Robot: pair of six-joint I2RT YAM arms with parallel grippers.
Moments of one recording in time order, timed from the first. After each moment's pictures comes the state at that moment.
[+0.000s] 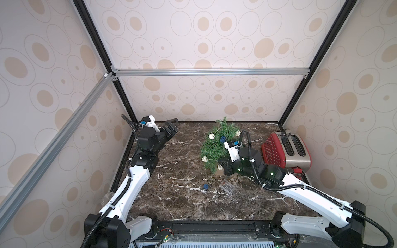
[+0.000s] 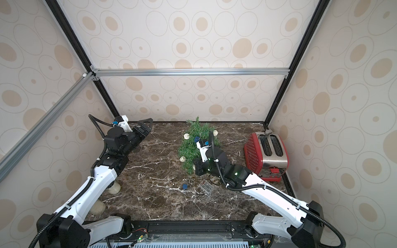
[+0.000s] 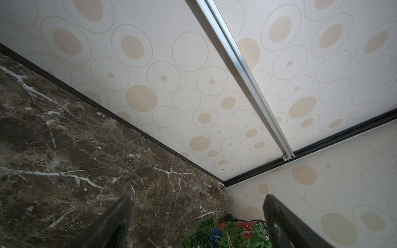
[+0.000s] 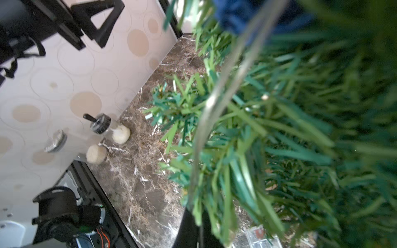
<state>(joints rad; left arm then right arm) -0.19 1.17 0.98 0.08 0.12 -0.89 0.85 1.13 1.00 -0.38 0.01 0.45</state>
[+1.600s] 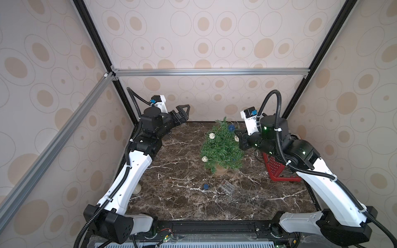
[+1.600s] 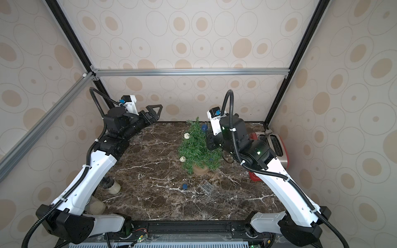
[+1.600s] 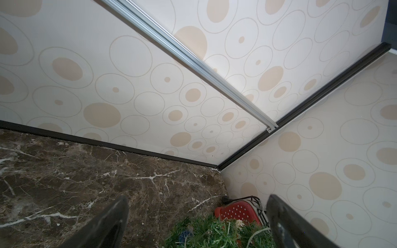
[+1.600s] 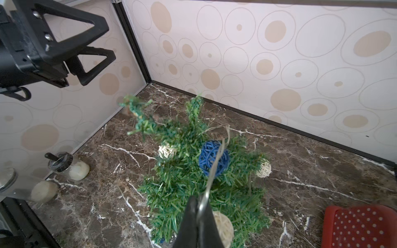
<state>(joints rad) -0.29 1.32 1.43 -0.19 0.19 -0.68 0.72 1.28 1.69 -0.84 0.17 0.15</state>
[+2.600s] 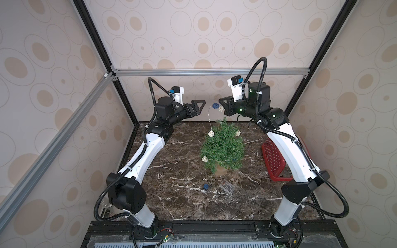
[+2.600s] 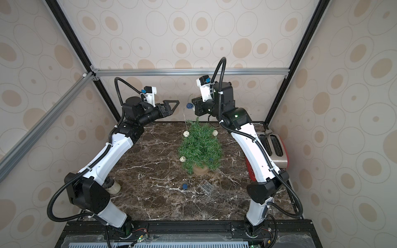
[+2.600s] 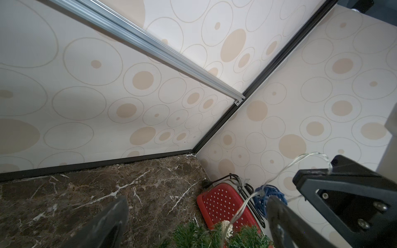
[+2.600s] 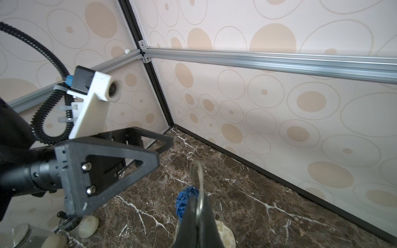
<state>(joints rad) -0.31 1.63 1.62 -0.03 0.48 -0.61 0.51 1.79 2.23 -0.67 -0.24 0.12</state>
